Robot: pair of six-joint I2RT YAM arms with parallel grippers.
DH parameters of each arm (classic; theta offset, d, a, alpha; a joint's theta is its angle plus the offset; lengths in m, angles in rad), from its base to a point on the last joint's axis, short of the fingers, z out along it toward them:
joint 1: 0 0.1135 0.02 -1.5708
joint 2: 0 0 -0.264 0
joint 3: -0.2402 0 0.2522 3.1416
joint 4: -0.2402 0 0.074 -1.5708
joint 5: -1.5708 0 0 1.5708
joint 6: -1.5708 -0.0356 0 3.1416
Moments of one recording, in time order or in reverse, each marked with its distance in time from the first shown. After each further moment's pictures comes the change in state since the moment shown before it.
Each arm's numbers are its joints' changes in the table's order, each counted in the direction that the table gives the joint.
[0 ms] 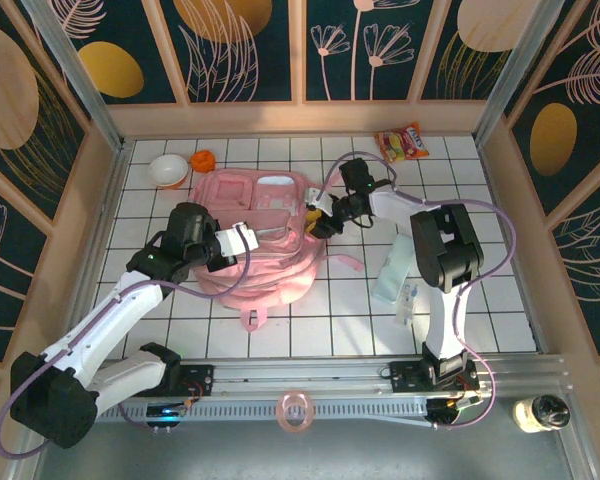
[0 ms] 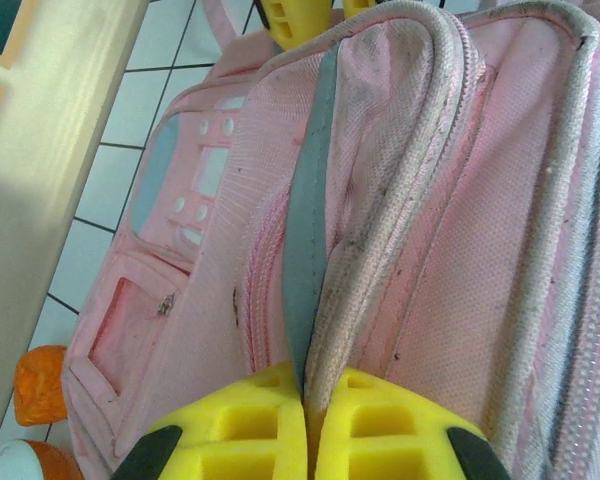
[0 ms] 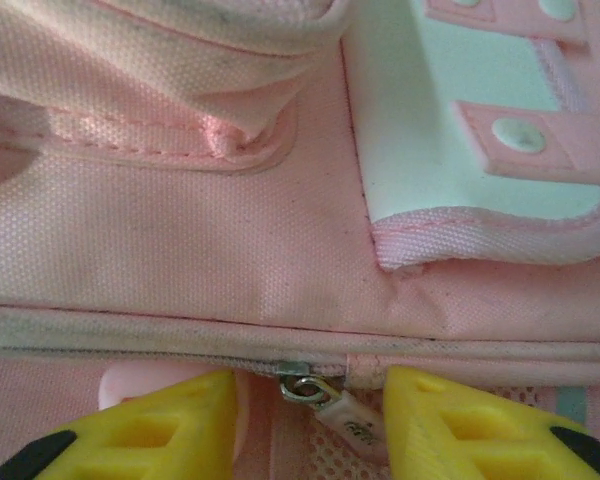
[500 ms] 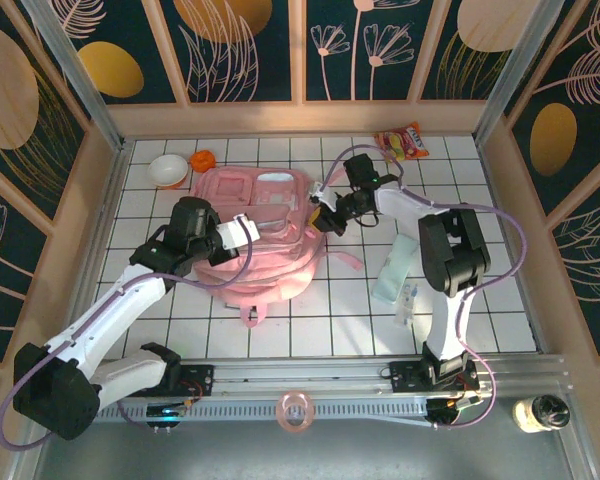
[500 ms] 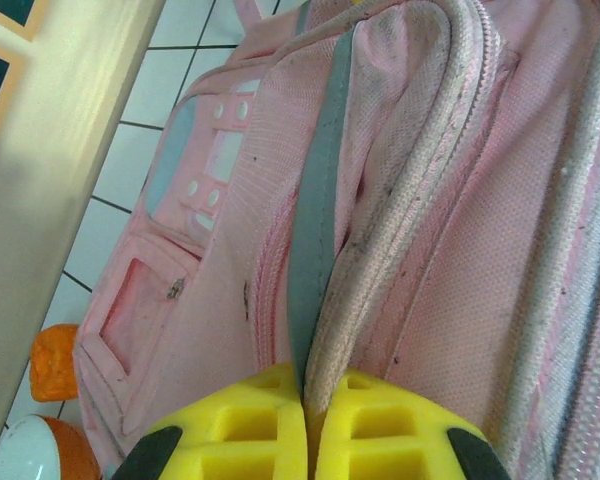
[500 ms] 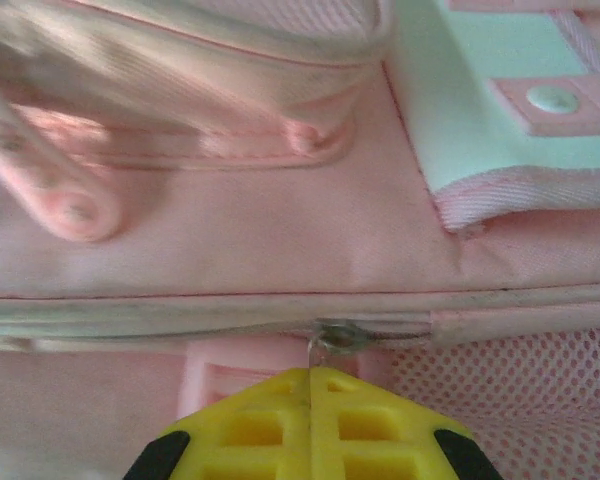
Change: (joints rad) left arm 0.000 0.047 -0.041 0.011 0.056 0.042; right arm -0.013 -0.072 0.006 -0.082 0.032 -0.142
